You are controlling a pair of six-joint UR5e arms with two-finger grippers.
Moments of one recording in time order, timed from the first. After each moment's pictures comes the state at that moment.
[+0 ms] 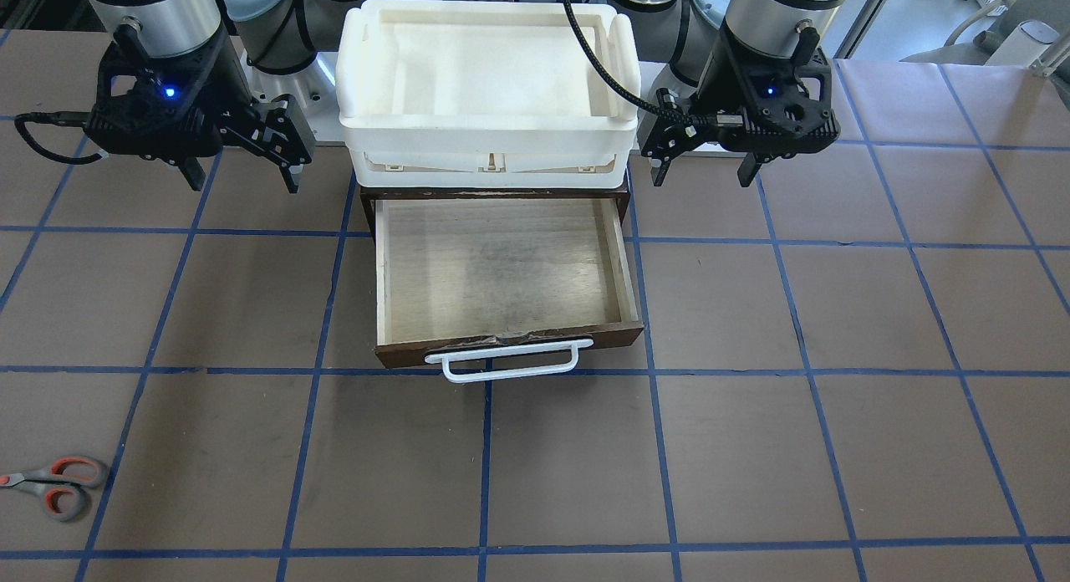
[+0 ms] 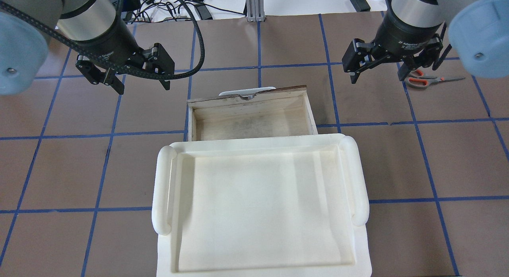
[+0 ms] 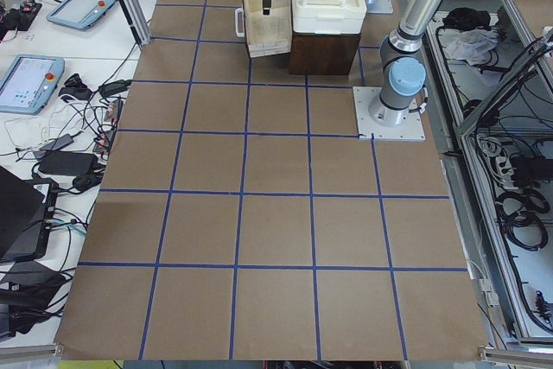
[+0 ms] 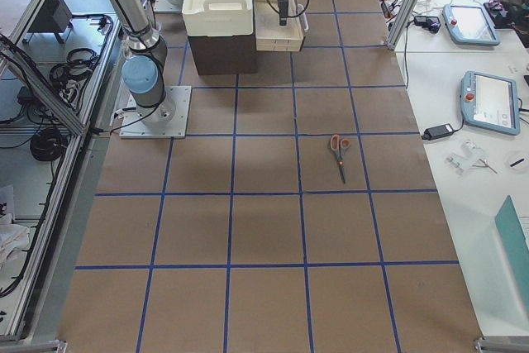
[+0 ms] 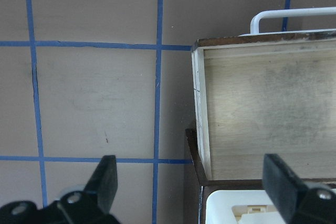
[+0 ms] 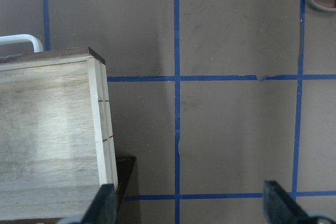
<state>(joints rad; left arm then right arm) -1.62 -1.54 -1.56 -1.58 1.55 -0.09 1.59 -1.61 1.59 -1.61 -1.59 0.01</state>
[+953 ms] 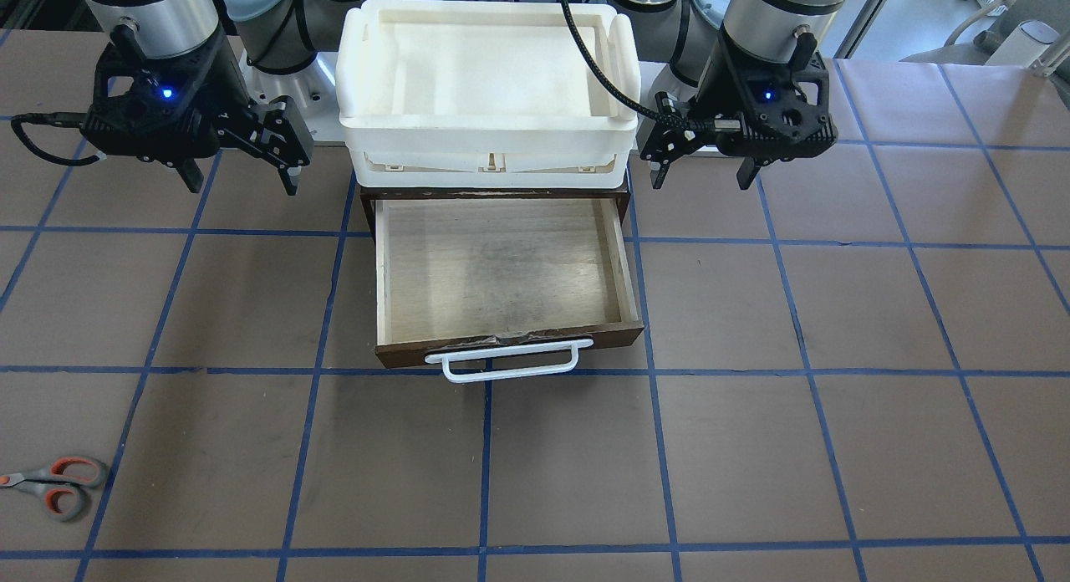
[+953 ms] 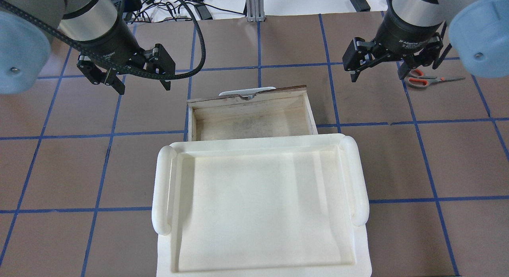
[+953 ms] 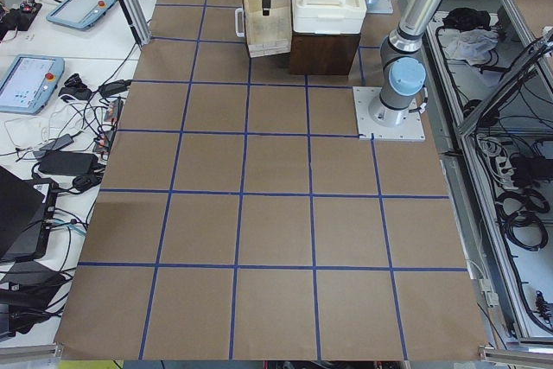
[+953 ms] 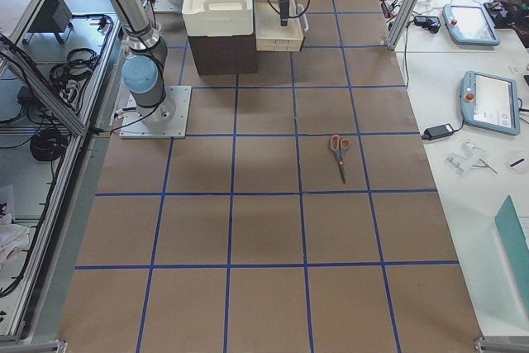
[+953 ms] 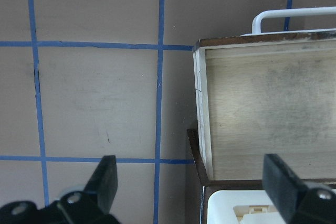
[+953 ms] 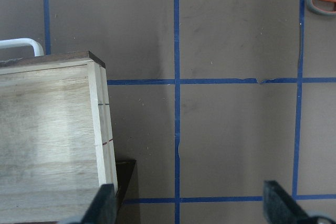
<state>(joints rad) -1.62 -1.55 -1.56 -1.58 1.55 -0.09 1.58 -1.61 1.60 -1.62 -1.58 0.01</state>
